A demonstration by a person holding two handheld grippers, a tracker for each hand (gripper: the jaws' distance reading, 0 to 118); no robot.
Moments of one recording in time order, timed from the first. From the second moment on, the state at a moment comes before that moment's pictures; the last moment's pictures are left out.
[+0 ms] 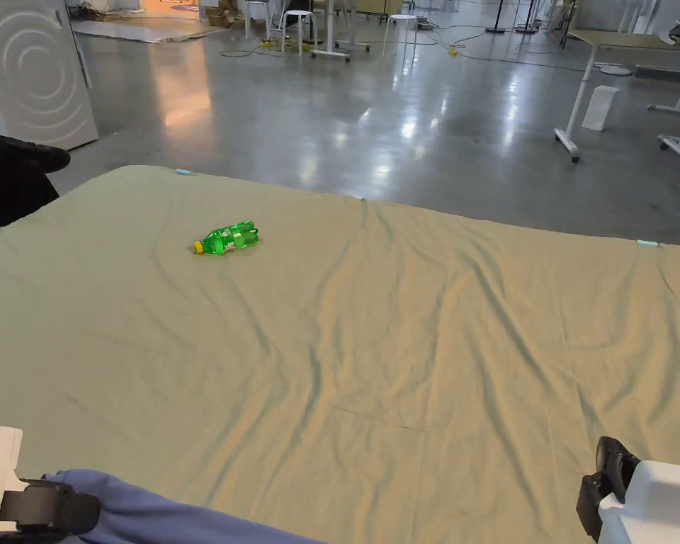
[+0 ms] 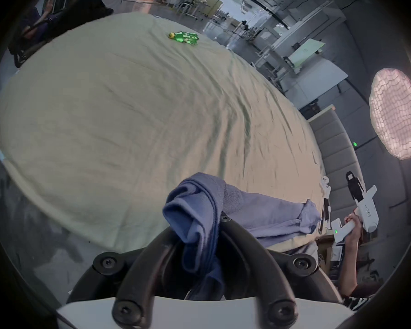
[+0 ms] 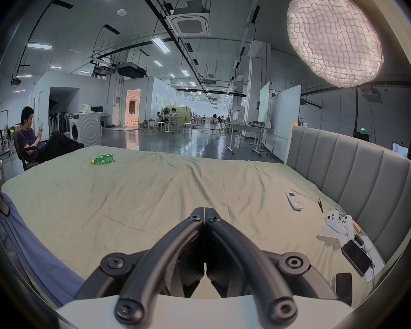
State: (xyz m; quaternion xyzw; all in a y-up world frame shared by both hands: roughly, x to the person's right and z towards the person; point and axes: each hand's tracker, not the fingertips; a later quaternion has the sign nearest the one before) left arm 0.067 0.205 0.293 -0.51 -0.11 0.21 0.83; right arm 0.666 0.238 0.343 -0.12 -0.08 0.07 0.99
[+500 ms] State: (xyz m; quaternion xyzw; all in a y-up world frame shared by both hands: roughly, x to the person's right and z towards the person) left arm 0.214 0.238 0.299 -0.51 -0.20 0.25 0.80; right arm 0.676 0.229 0.350 -0.12 -0.08 0.05 0.99
